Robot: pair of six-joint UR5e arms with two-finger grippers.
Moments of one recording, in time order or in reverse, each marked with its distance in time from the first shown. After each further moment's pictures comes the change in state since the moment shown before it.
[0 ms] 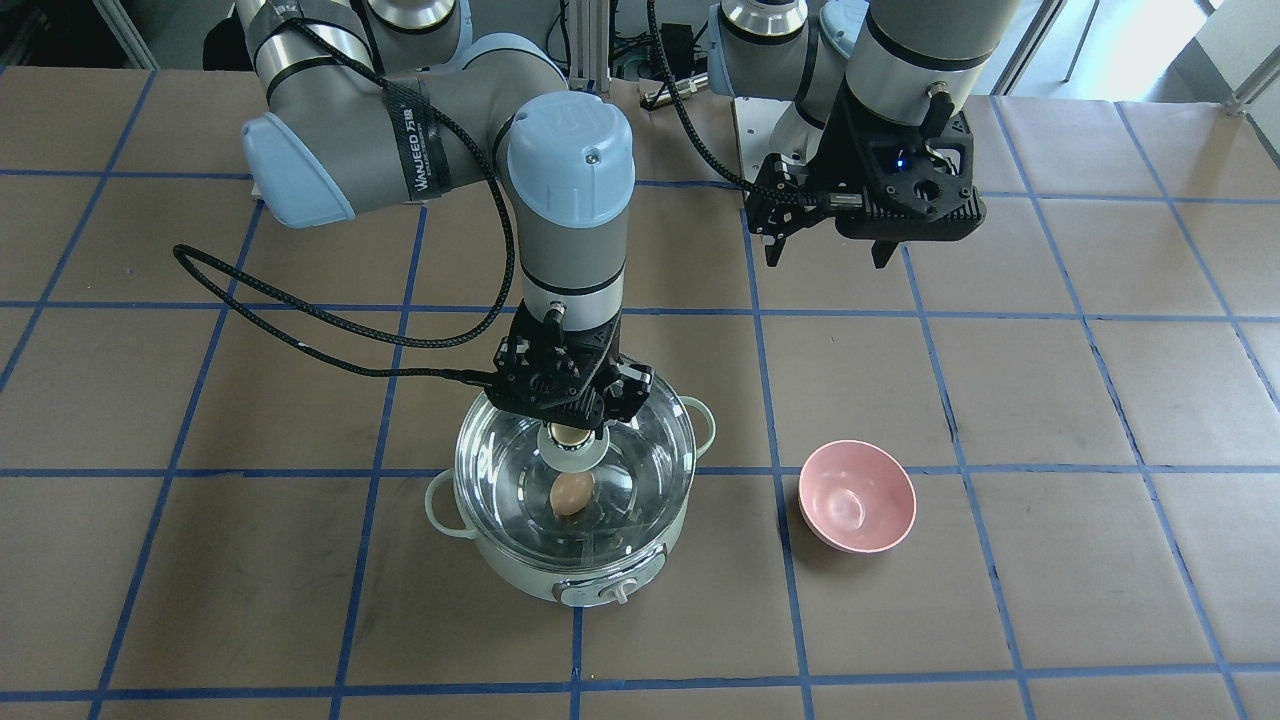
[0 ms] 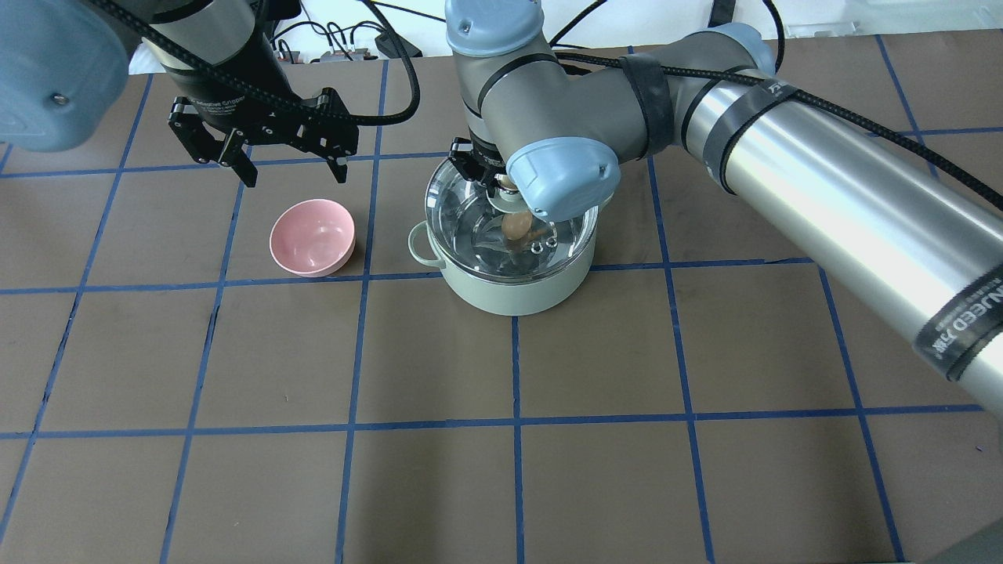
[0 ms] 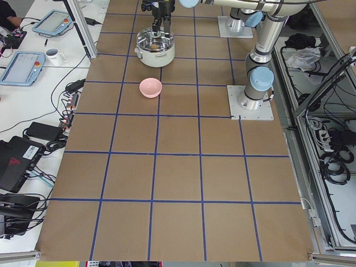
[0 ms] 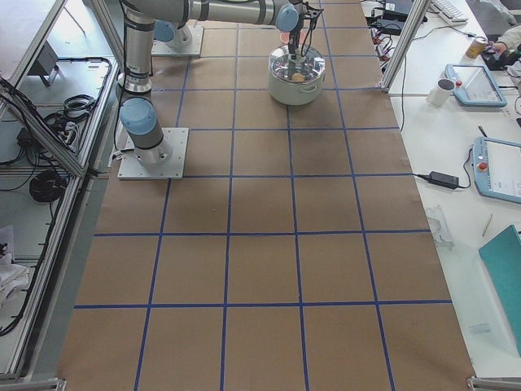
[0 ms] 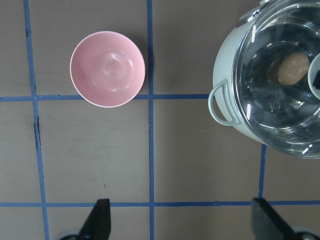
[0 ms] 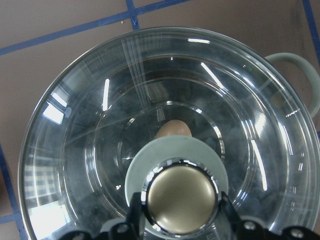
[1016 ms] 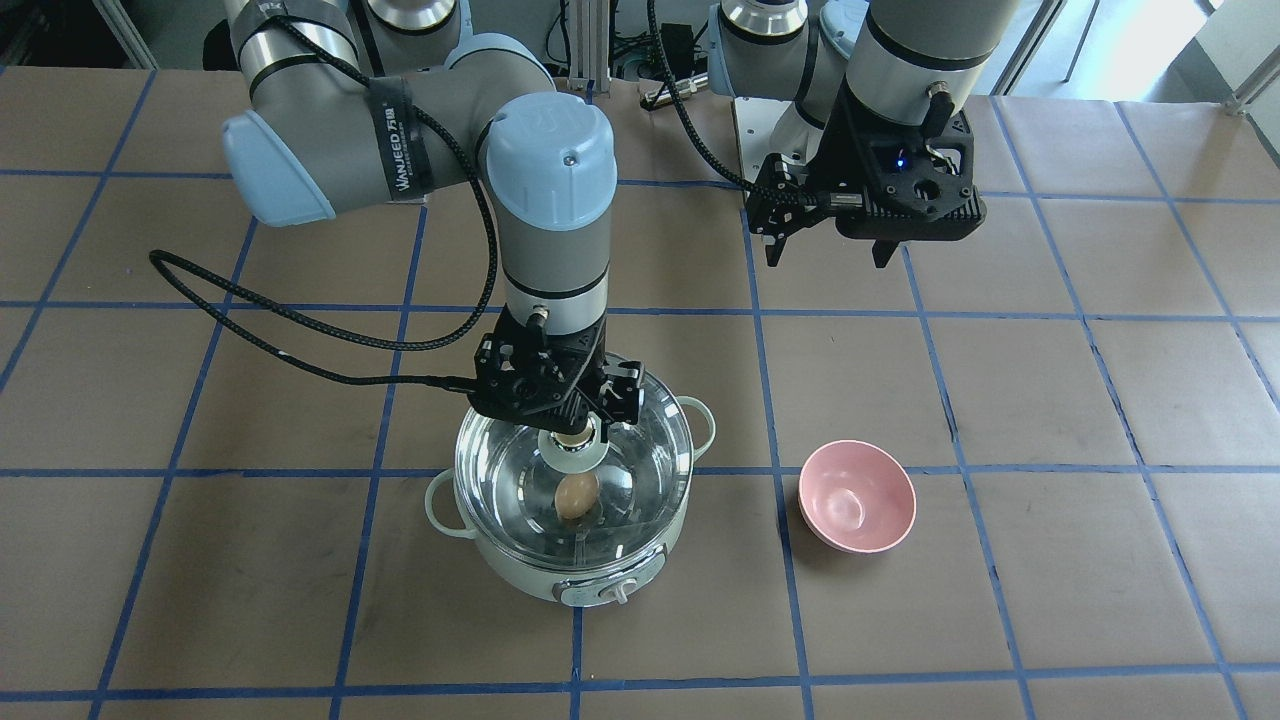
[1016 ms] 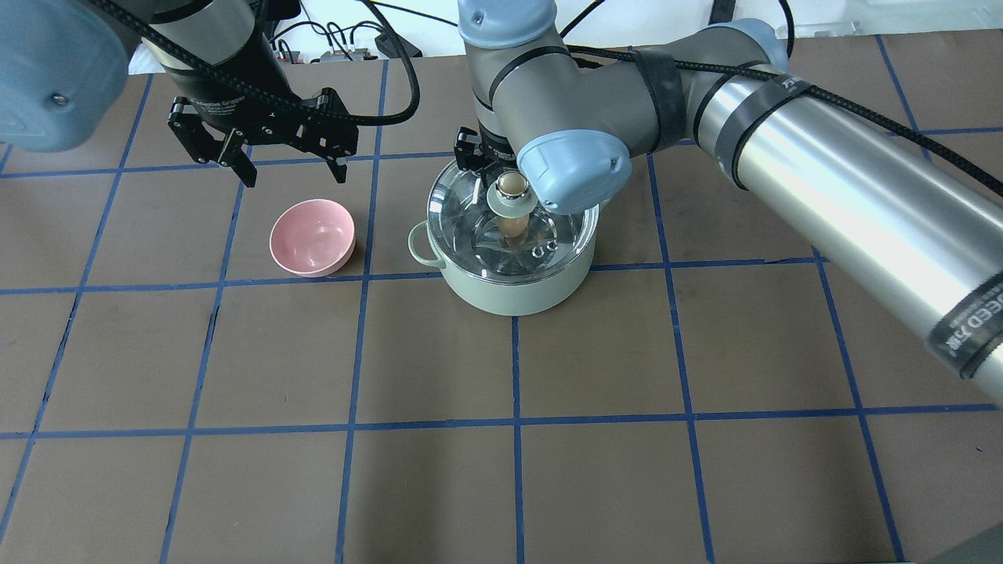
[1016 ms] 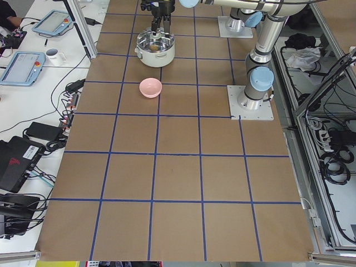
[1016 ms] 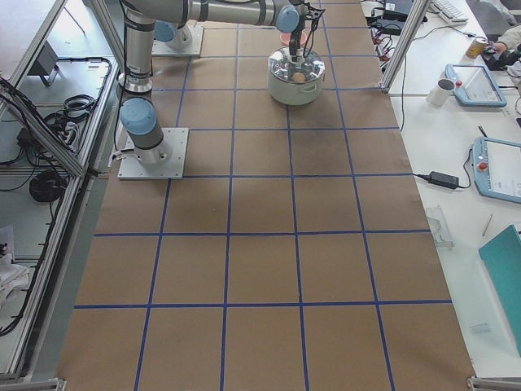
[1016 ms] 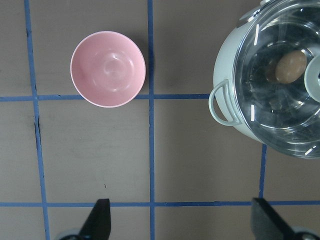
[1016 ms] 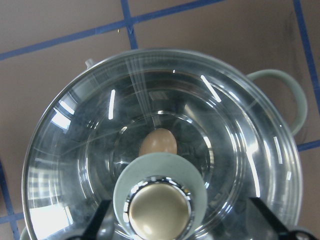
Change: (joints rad) left arm 0.000 0.000 0.000 0.000 0.001 0.000; right arm -0.025 -0.009 0.000 0.003 0.006 -0.044
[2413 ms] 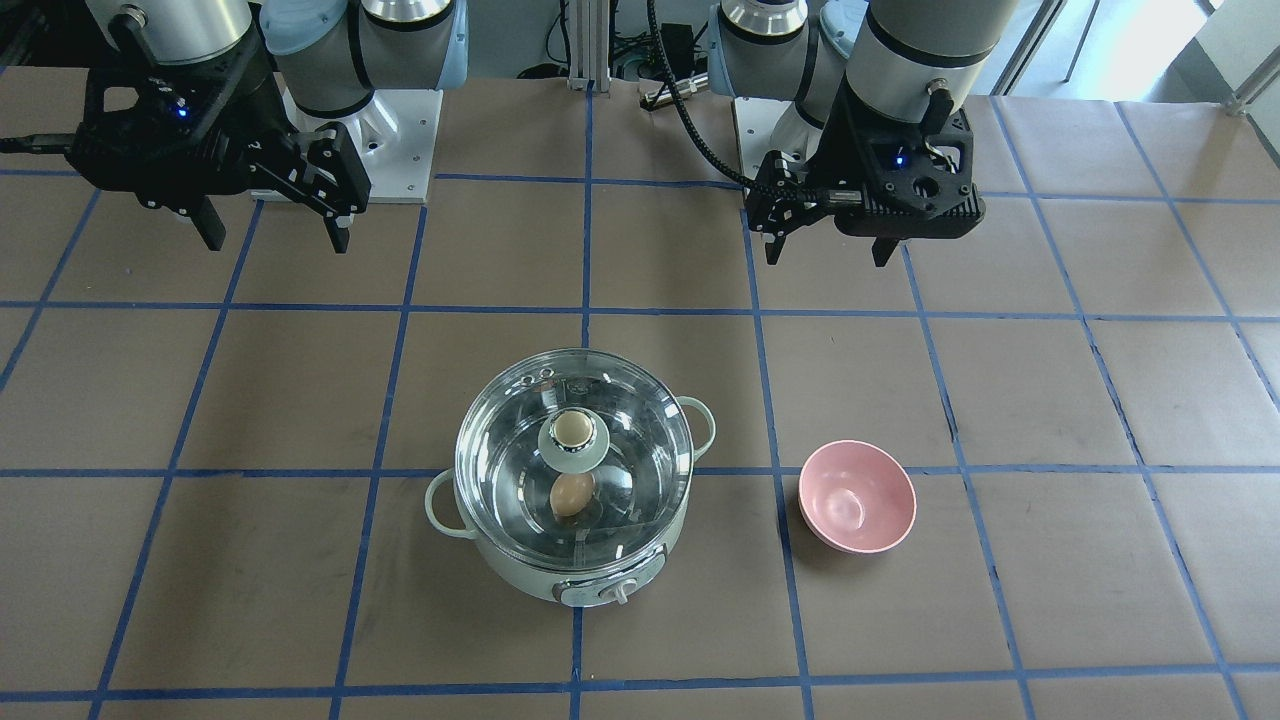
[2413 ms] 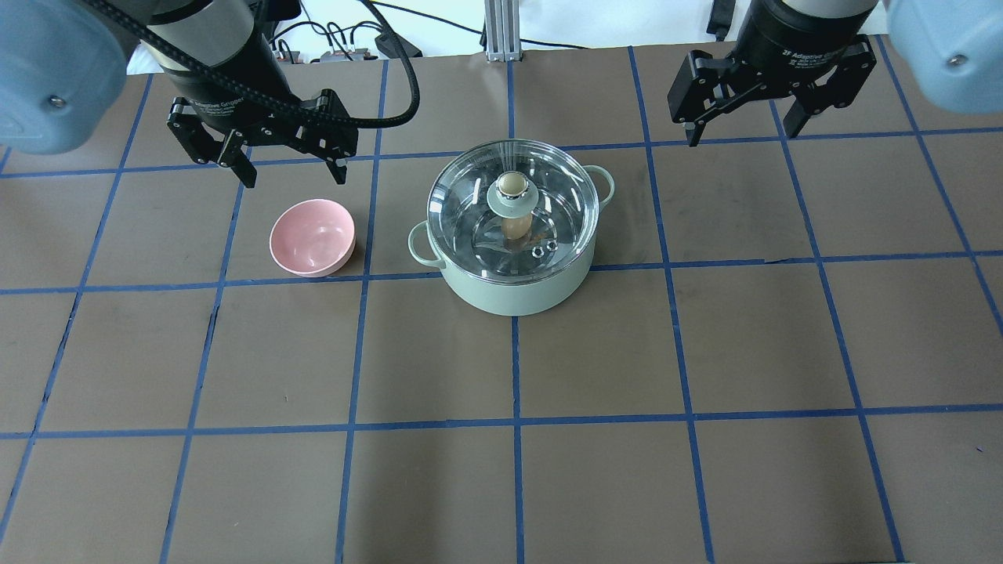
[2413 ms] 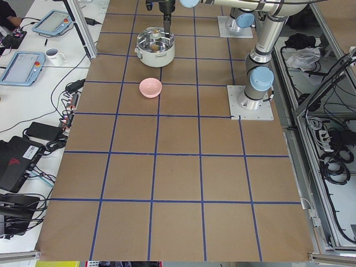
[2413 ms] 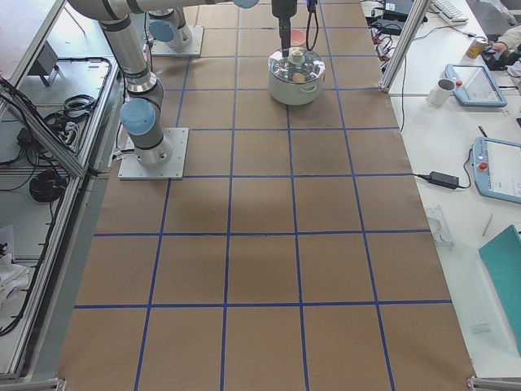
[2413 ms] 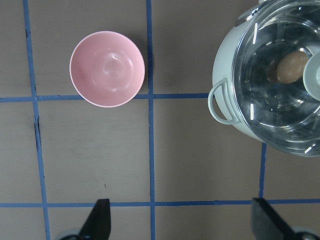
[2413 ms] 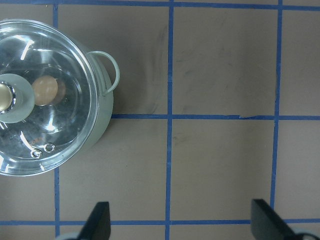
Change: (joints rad) left arm 0.000 0.004 -0.003 0.000 -0.001 0.008; right arm -0.329 -0.379 0.009 0.418 0.020 -0.587
